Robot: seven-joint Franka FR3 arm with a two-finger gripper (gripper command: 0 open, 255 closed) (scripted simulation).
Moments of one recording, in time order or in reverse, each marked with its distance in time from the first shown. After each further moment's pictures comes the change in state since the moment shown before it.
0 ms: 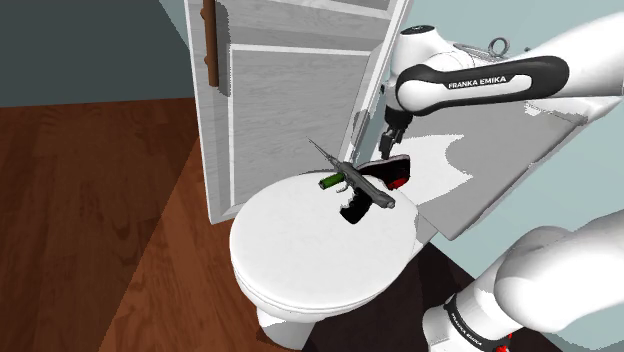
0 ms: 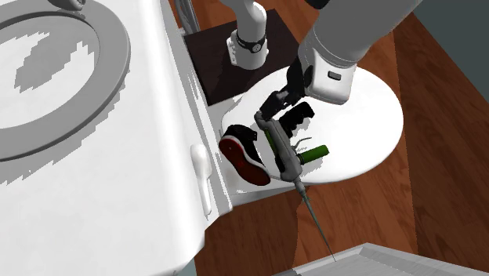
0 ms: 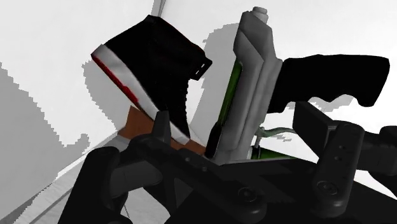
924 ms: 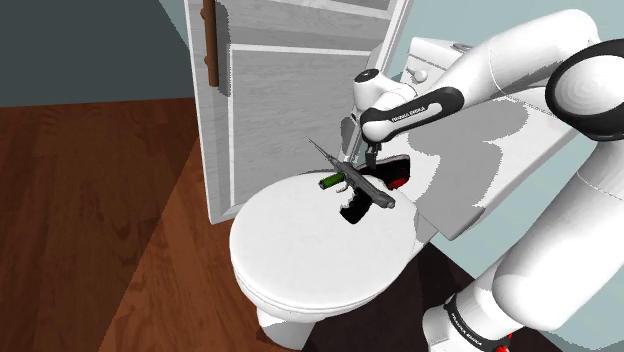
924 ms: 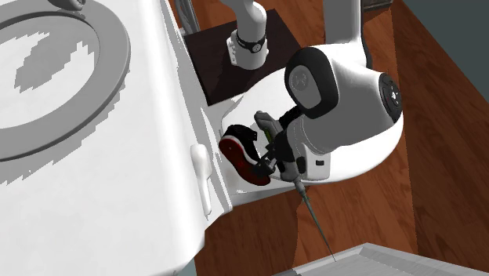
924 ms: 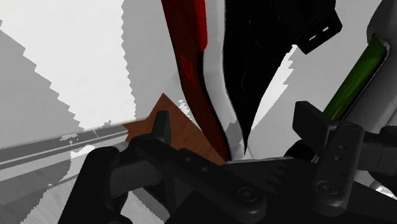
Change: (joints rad) arm -0.033 0.435 -0.031 0.178 -0.232 0.165 -0.099
